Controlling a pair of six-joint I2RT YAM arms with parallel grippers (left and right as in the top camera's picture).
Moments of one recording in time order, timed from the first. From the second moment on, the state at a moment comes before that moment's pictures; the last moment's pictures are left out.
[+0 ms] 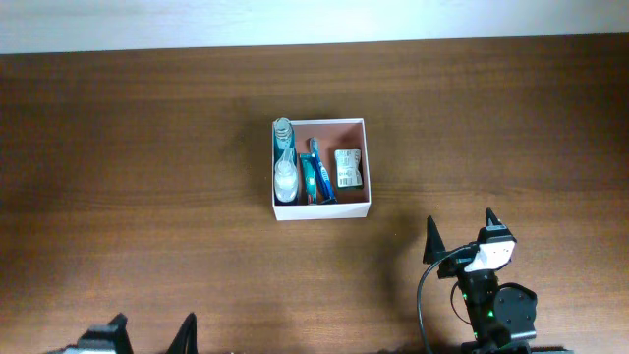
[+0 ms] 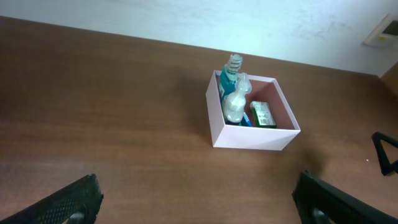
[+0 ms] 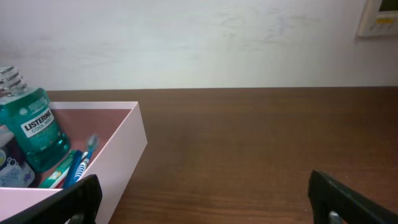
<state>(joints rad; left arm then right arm) -0.06 0.20 1.15 -1.34 0.09 -0.22 0.09 0.01 0.01 -0.07 -0.01 0.05</state>
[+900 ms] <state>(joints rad) 0.00 0.01 0.43 -0.41 0.12 -0.22 0.09 0.01 0.01 -0.07 -0.01 0.06</state>
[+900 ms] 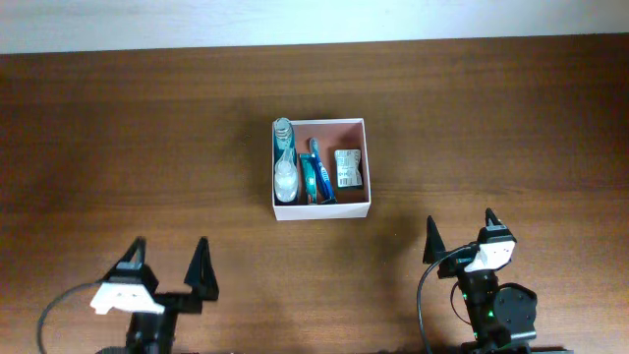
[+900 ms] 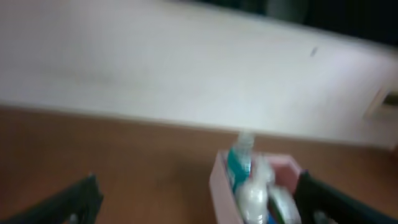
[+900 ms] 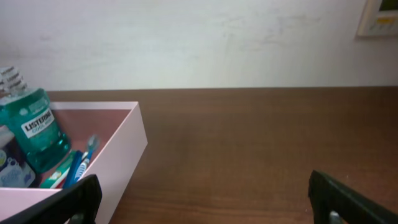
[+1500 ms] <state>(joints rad) 0.00 0.01 0.06 -0.06 0.19 -0.02 0.09 0.01 0.01 -0.07 -0.01 0.06</state>
